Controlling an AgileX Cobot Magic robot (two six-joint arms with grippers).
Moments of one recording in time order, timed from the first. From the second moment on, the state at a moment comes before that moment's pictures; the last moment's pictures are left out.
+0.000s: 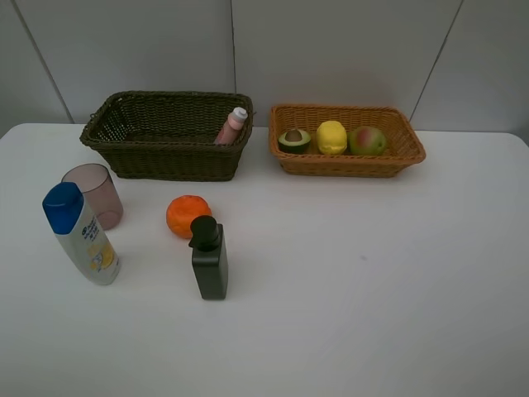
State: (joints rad) left arm -0.29 0.00 -0.42 0.01 1.07 -0.09; right arm 0.71 0.44 -0.72 -0.32 1.20 0.45
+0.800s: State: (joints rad) left arm -0.29 0.00 -0.42 0.01 1.07 -0.09; right arm 0.13 0.13 -0.54 -0.19 1.12 0.45
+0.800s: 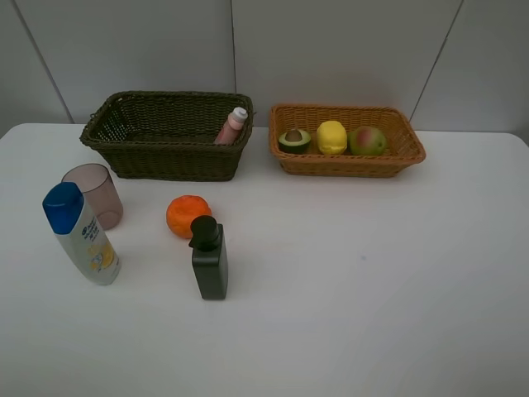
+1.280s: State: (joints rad) left arm -0.29 0.00 -0.42 0.01 1.07 -0.09; right arm 0.05 0.02 -0.54 -0.25 1.10 0.42
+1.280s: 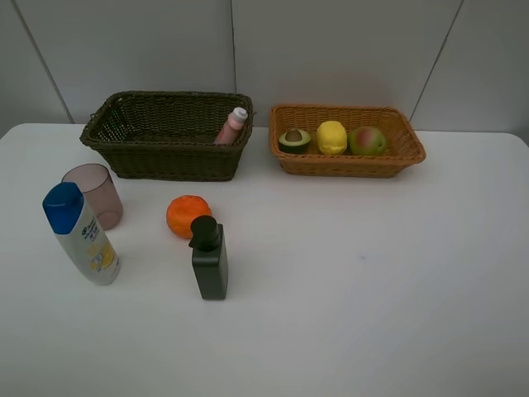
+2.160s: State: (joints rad) left arm -0.29 0.00 -0.42 0.01 1.07 -0.09; right arm 0.05 0.02 -0.52 -0.08 1.03 -0.01
